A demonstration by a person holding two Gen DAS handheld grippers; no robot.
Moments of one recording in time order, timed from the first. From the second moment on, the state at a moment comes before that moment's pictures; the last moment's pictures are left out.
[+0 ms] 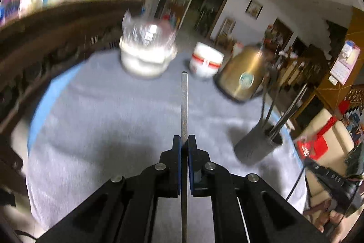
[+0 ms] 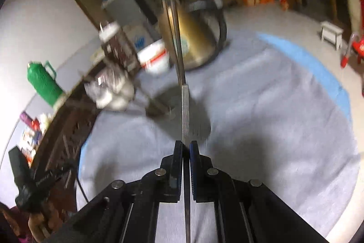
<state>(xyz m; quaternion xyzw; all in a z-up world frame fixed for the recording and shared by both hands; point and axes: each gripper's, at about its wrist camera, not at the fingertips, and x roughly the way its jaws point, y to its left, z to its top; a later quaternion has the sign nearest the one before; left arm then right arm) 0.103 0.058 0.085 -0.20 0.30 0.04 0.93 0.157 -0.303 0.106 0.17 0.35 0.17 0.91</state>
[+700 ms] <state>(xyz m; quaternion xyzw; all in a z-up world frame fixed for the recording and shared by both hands) 0.074 0.049 0.090 -0.13 0.20 0.11 0.96 0.119 -0.263 0.126 0.06 0.21 0.14 0.97</state>
